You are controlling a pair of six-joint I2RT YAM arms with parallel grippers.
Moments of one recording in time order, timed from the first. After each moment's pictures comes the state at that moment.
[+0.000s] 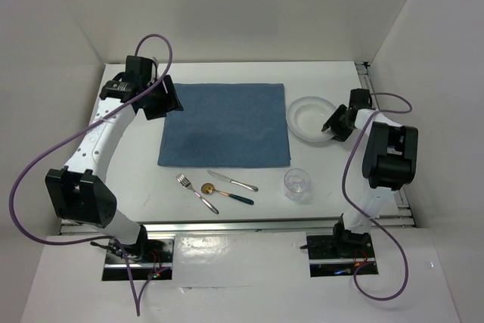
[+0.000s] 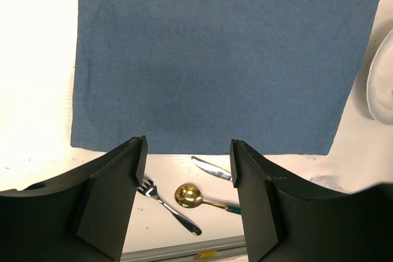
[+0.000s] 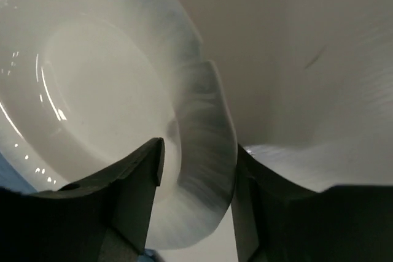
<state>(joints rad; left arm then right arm) -0.12 1.53 1.53 -0.86 0.10 -0.48 -0.21 1.84 1.14 -0.33 -0.18 0.58</state>
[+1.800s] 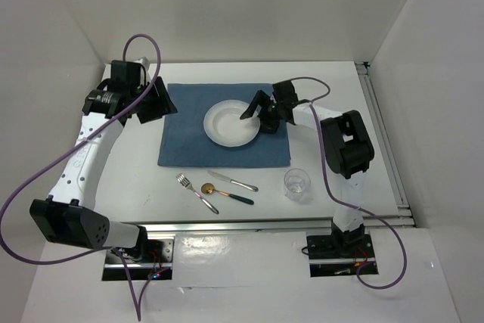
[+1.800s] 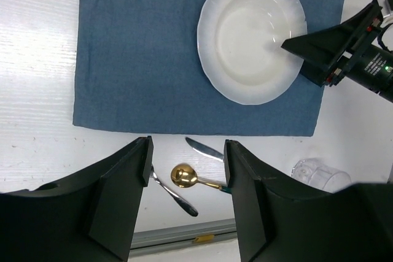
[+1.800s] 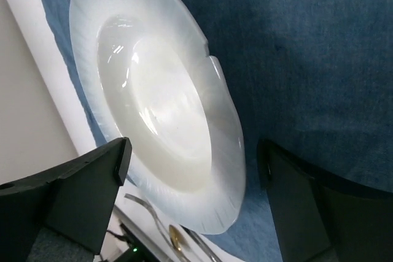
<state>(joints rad) -0.12 1.36 1.50 -0.93 0.11 -0.48 0.35 2.06 1.36 -0.10 -0.41 0.89</state>
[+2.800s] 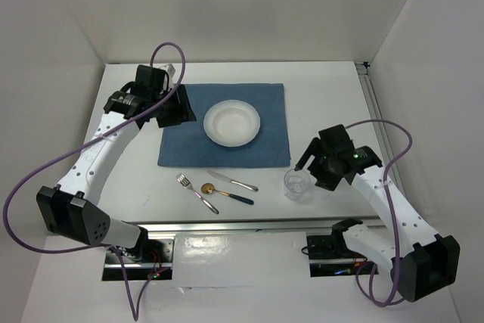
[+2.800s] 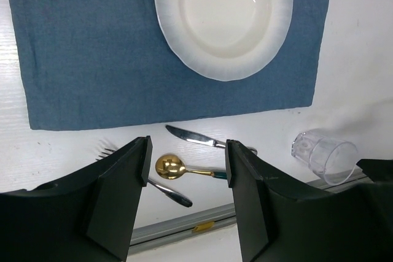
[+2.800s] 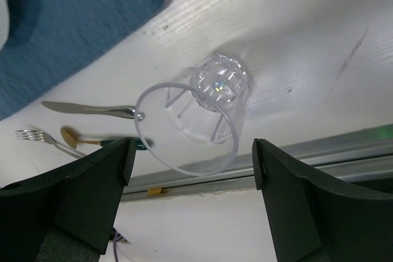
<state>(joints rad) -0.26 1.40 1.45 -0.87 0.13 -0.48 0.32 0.97 0.82 -0.92 0.02 0.93</state>
